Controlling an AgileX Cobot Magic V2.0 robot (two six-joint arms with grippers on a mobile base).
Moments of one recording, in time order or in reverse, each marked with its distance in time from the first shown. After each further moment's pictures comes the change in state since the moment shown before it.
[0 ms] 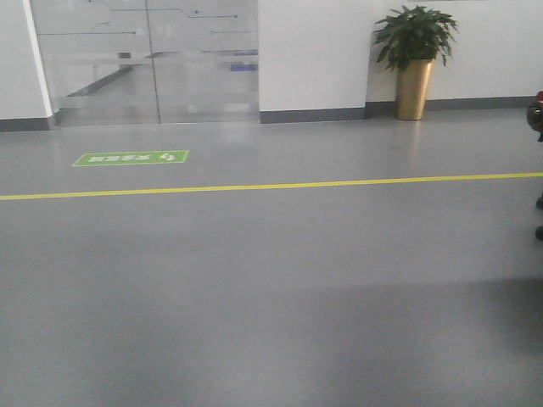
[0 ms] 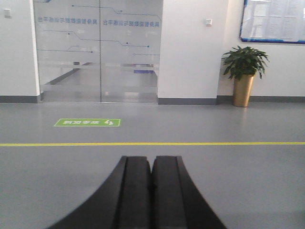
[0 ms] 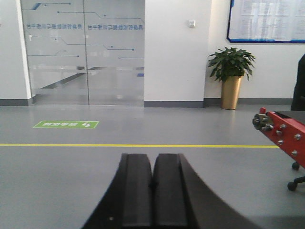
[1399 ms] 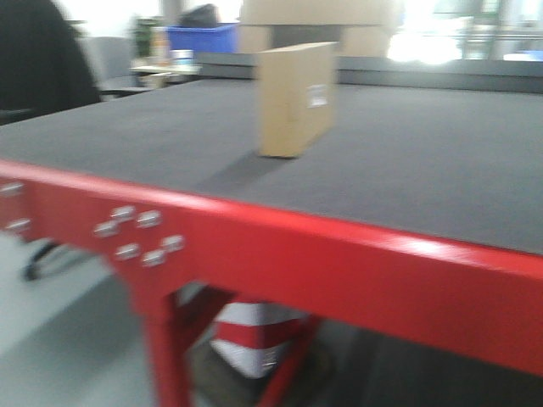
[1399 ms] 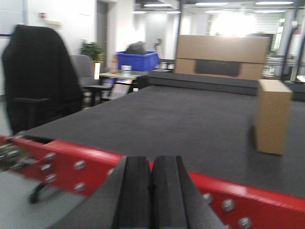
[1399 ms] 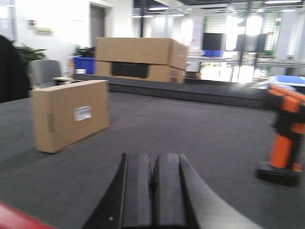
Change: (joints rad) left arm 0.000 0.000 0.000 0.000 0.000 0.000; right arm 0.000 0.000 0.000 0.000 0.000 0.000
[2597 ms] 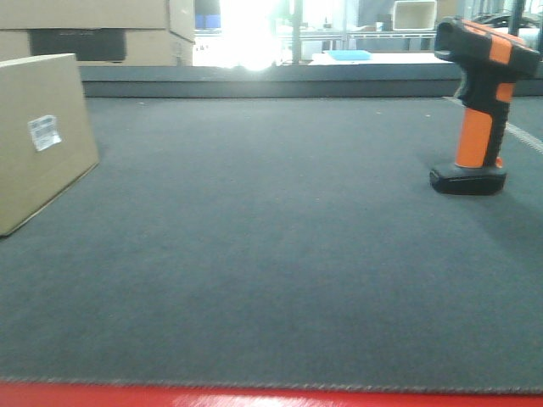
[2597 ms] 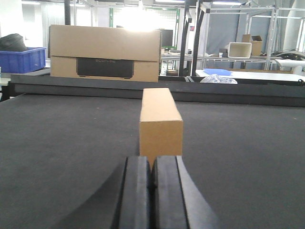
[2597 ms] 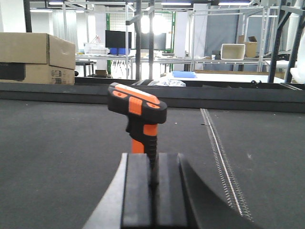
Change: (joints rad) left arm 0.000 0.000 0.000 0.000 0.000 0.000; right arm 0.000 0.000 0.000 0.000 0.000 0.000
